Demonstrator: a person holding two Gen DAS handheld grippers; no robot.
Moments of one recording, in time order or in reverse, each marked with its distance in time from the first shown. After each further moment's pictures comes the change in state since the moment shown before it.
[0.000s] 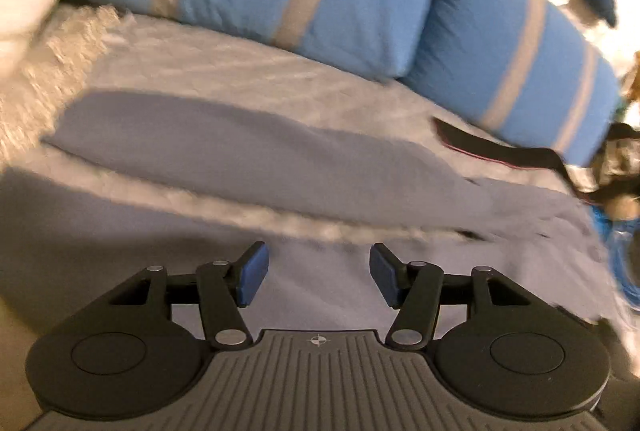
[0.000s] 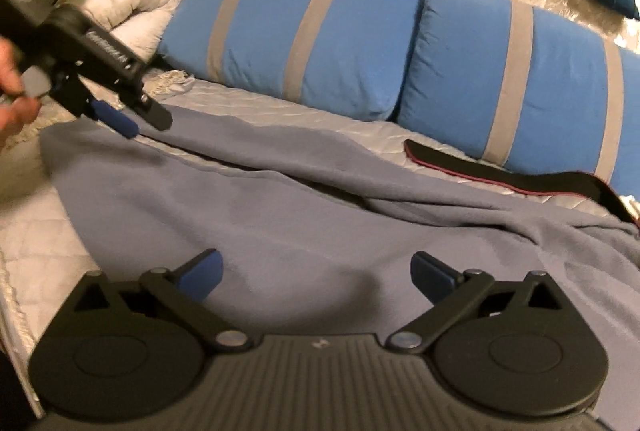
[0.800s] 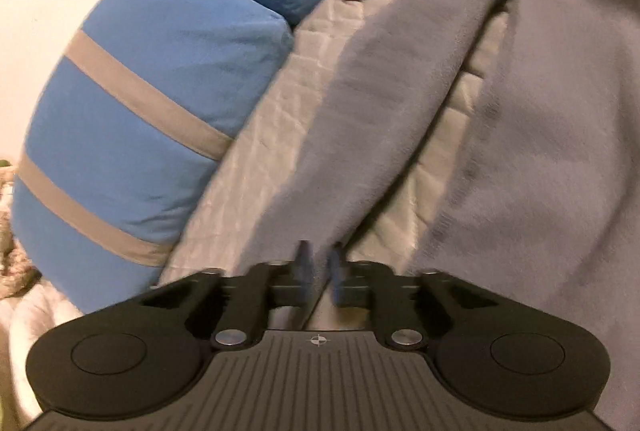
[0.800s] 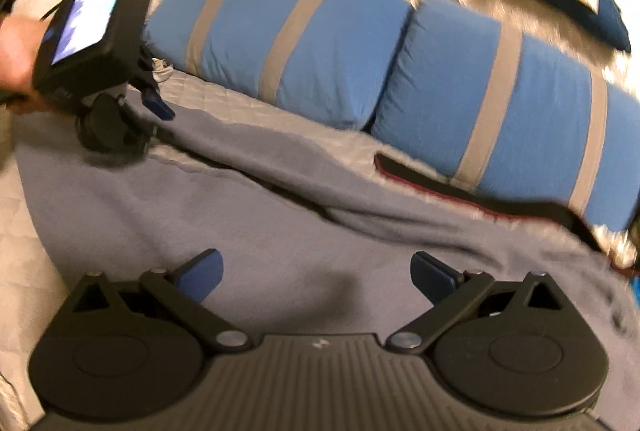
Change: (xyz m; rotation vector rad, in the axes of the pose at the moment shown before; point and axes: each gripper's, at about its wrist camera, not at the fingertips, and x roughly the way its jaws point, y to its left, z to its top) left arm 0.082 -0.097 -0.031 1.149 -0.039 0.484; right arm 0.009 -0.009 0.004 -0.137 -0.039 -0.094
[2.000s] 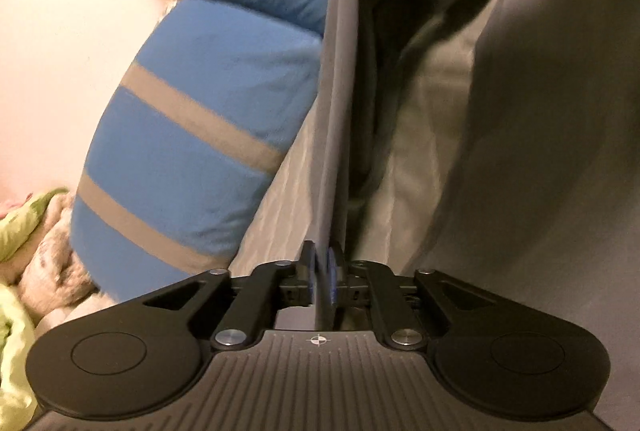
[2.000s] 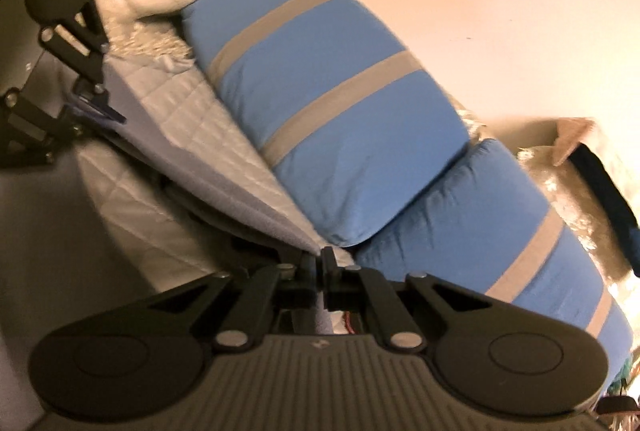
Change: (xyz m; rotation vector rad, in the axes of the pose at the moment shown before) left arm -0.006 -0.019 -0.035 0.052 -0.071 0.194; right arm 0.091 0.033 0.076 -0.423 -0.146 -0.109
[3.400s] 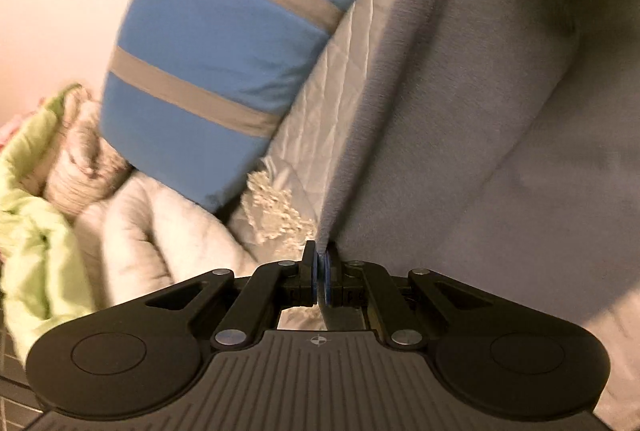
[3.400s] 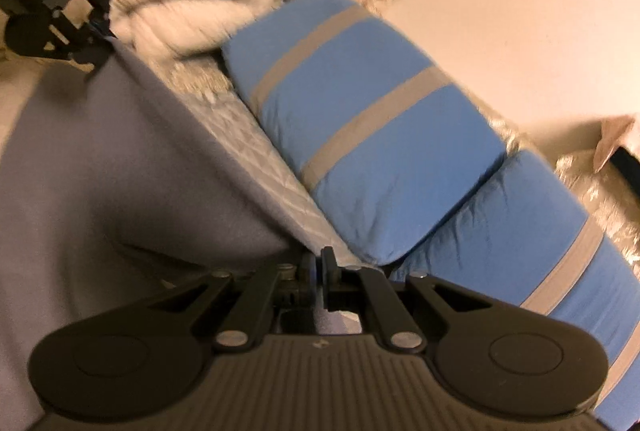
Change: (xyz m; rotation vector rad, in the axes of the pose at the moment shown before) left arm -0.002 0.105 -0.034 0.005 0.399 -0.037; right arm -0.008 -0.052 0.014 0.008 -0.018 0.222
